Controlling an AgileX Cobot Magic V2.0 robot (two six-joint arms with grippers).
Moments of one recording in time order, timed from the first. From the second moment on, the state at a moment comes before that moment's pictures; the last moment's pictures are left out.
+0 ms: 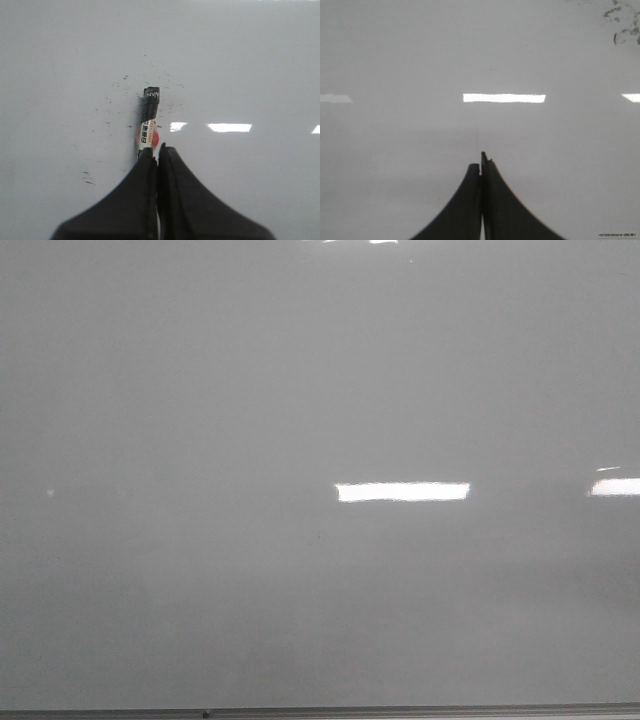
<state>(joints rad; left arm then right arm) -0.01 -0.01 0.01 -0.05 0.12 0.00 -0.01 -0.01 0.03 0.05 0.17 0.00</state>
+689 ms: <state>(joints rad) -0.01 0.16 -0.21 0.02 -0.03 0.02 -0.01 0.17 -0.40 0.02 0.40 0.00</state>
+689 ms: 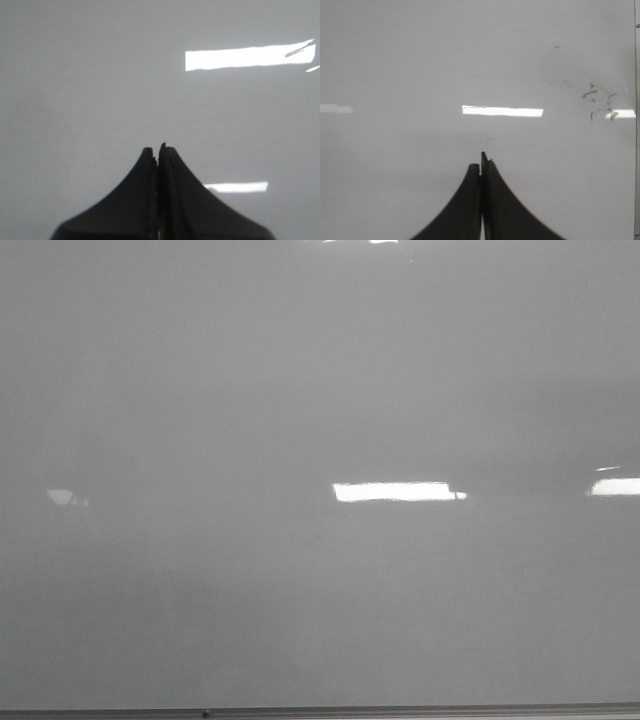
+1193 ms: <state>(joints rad) -0.01 0.51 -0.34 0.03 0.10 0.02 -0.01 0.41 -0.50 0.02 0.43 0.00</state>
